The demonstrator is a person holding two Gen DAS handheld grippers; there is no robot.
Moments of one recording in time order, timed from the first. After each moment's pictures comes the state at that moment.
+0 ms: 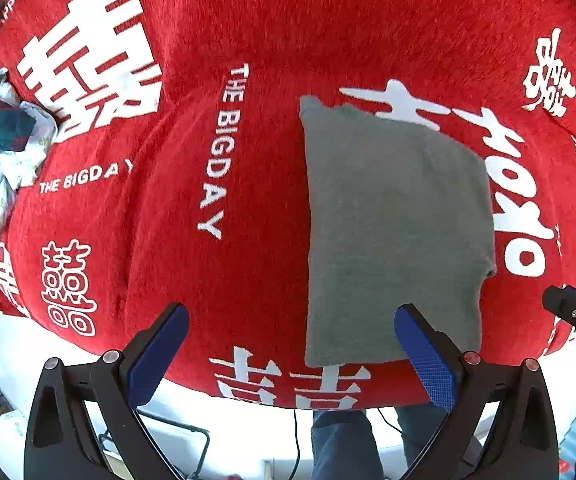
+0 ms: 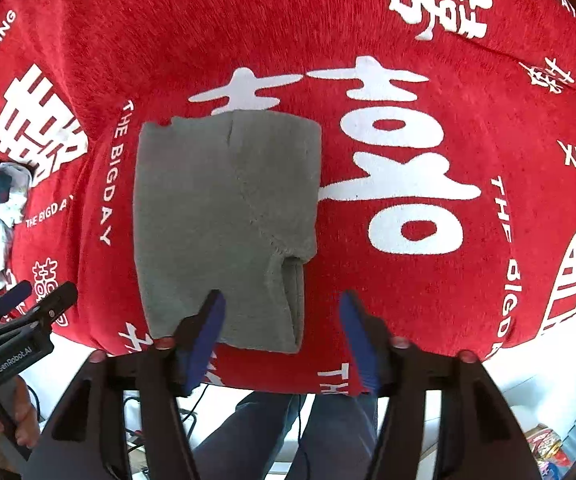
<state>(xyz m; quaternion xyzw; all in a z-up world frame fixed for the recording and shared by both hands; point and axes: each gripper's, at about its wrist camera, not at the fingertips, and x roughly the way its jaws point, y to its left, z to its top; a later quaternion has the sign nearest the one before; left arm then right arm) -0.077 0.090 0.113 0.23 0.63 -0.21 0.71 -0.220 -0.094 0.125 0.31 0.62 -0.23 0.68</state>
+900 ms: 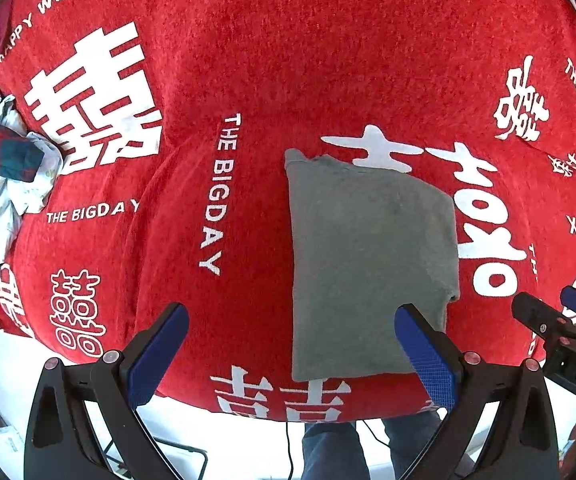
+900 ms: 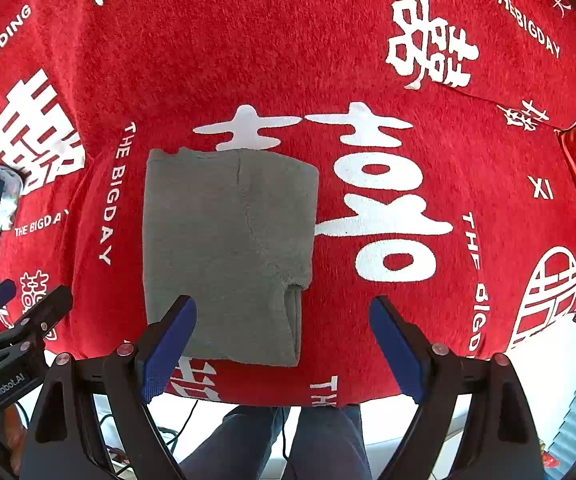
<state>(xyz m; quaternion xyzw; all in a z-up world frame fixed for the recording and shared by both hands) -0.078 0.076 0.165 0.21 0.59 -0.24 0.74 -0.197 -0.077 0.167 0.26 0.61 -0.27 0.70</state>
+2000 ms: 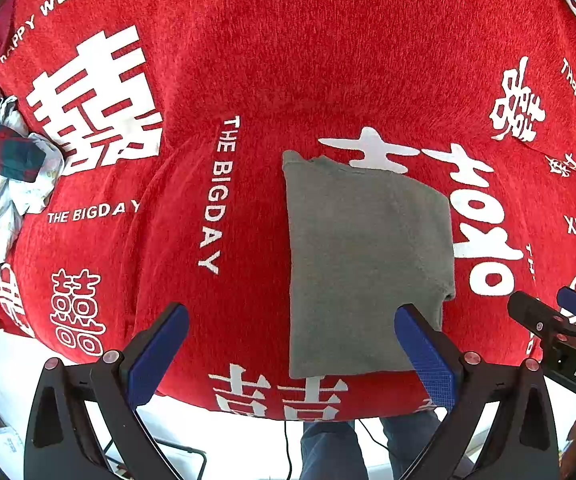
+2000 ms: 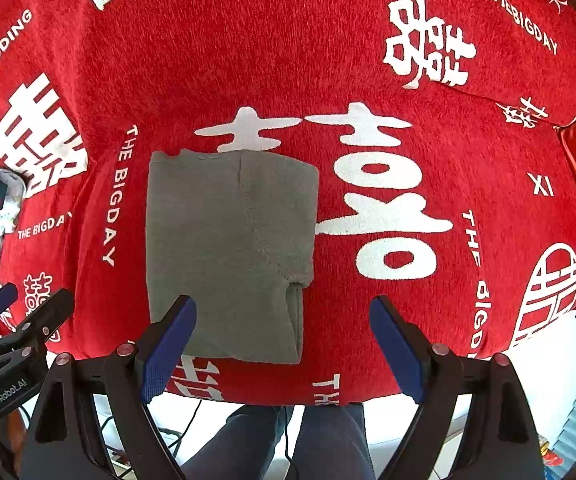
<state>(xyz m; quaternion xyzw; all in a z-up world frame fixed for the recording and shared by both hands) -0.082 0.075 0.171 0.21 0.59 -0.24 0.74 -0.199 -0.073 0.168 0.26 0.60 -0.27 0.71</state>
